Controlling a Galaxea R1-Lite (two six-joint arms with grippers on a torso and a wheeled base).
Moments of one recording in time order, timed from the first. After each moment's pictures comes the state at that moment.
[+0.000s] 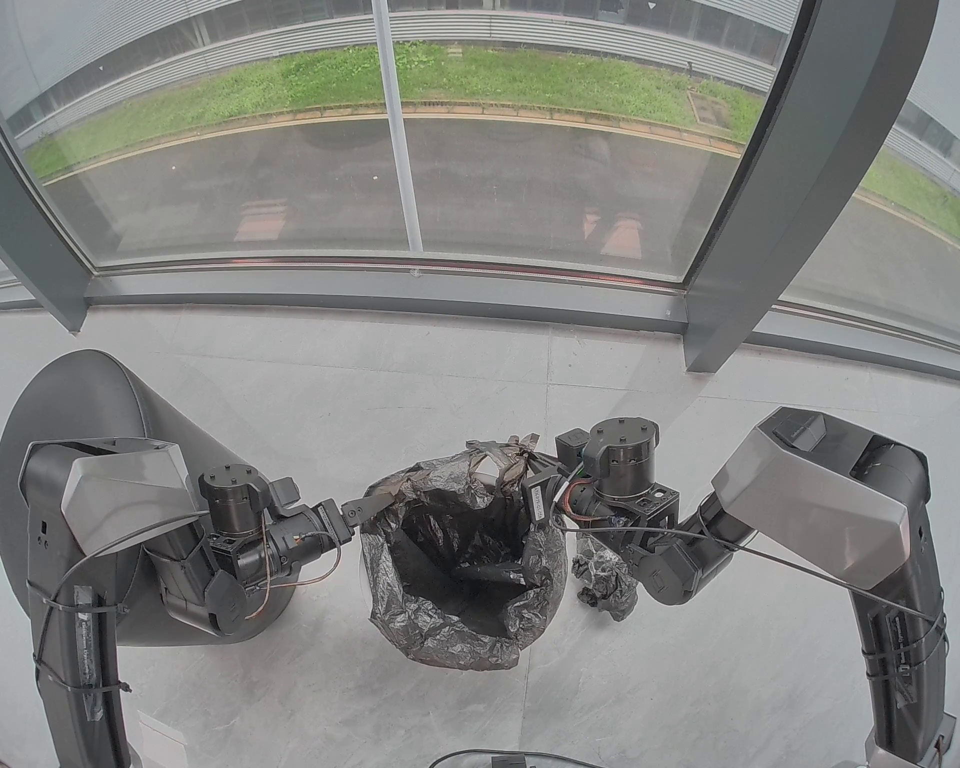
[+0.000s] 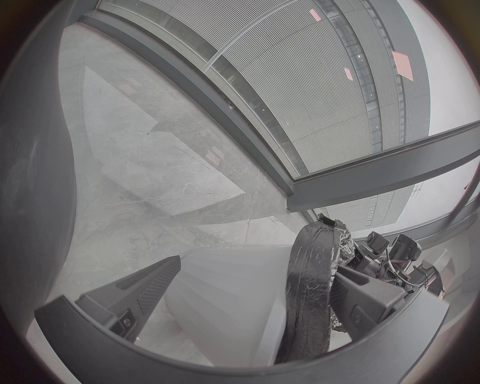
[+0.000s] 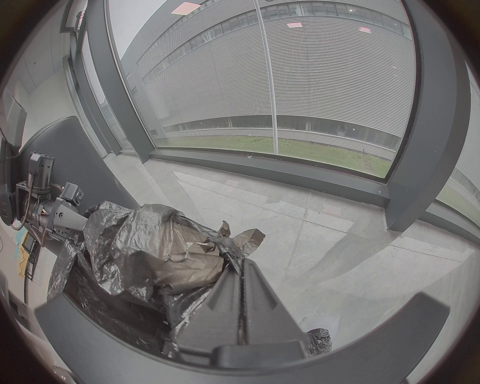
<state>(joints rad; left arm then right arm) -0.16 2.42 -0.76 -1.33 -0.50 -0.62 0.57 2.45 -1.20 -1.01 -0.13 -0.04</state>
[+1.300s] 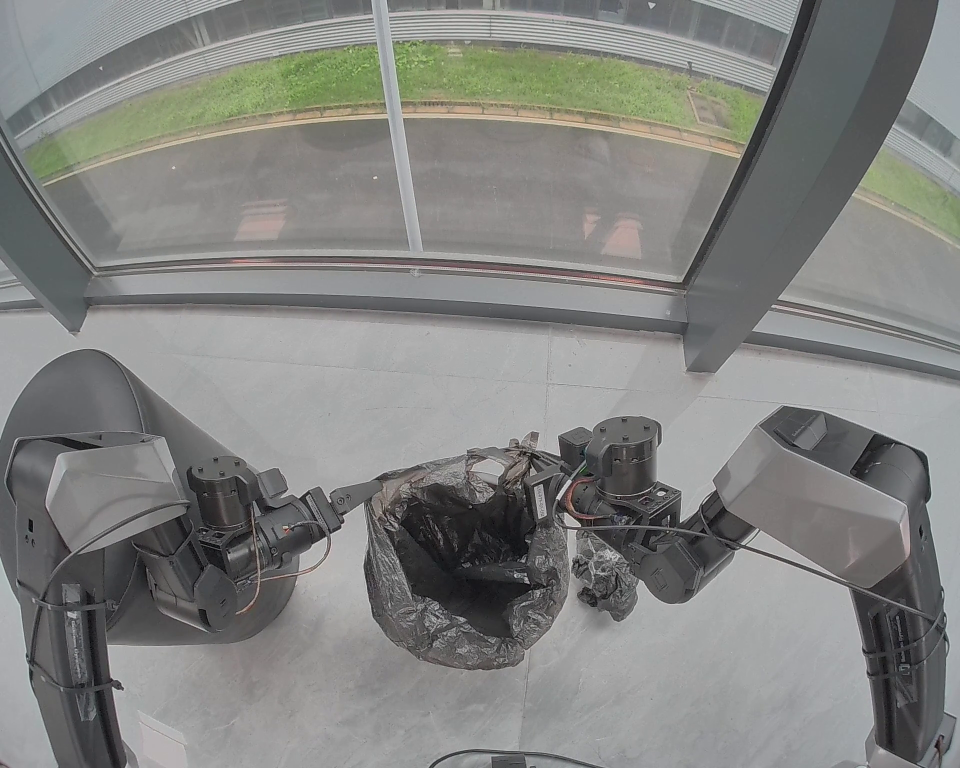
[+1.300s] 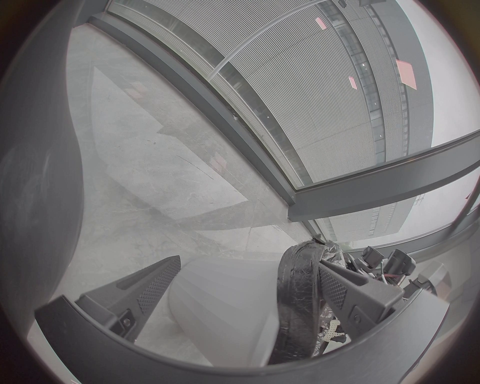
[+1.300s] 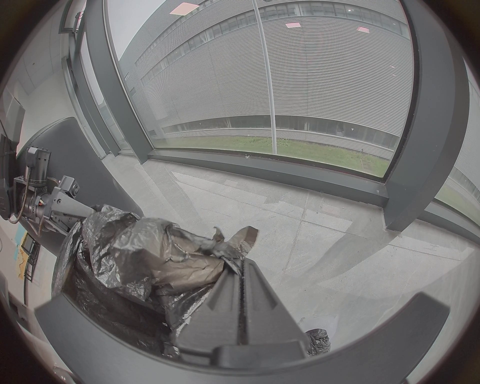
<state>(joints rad) -0.14 2.38 -0.74 -1.34 -0.48 -0.67 0.56 2.45 -1.20 -1.01 -0.13 -0.04</state>
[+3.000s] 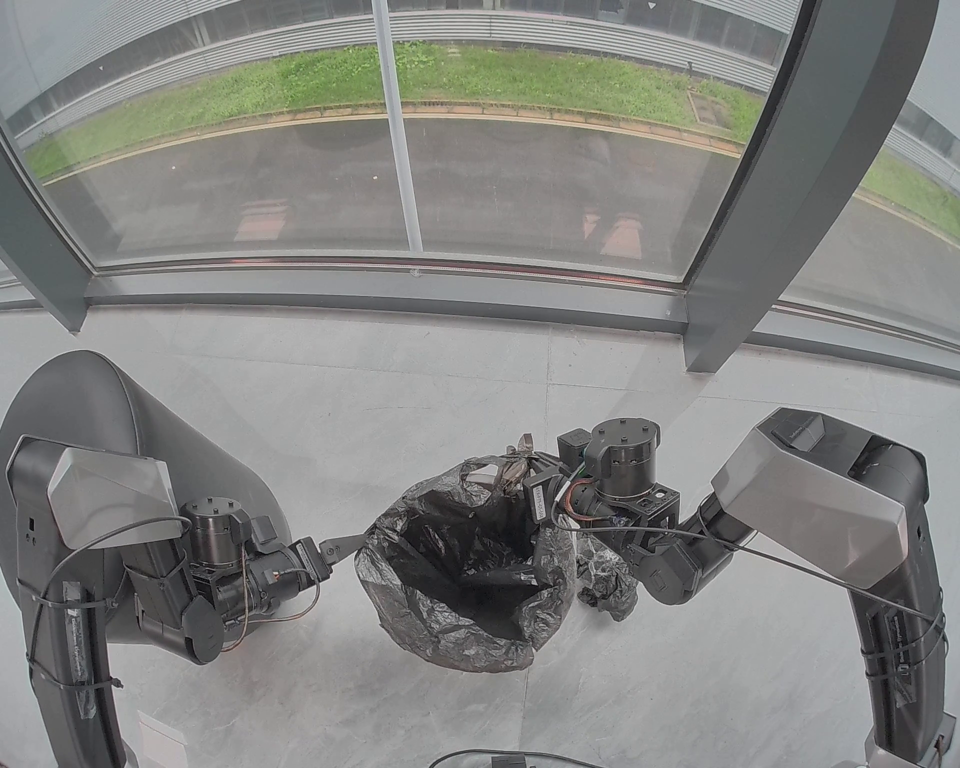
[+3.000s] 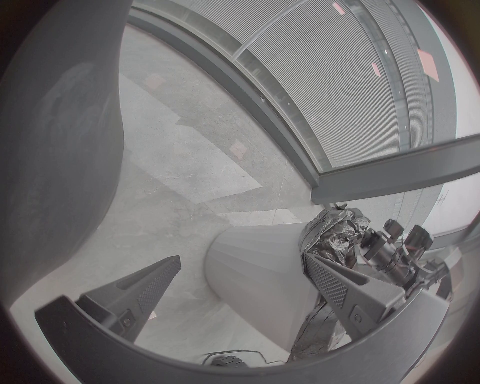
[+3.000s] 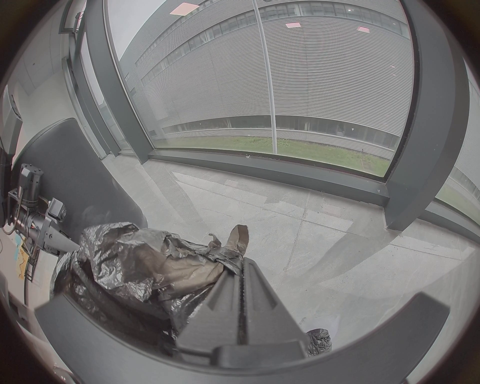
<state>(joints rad) -0.13 2.39 -0.55 -1.35 -0.43 -0.61 0.56 2.46 -1.20 -1.01 -0.14 -0.04</state>
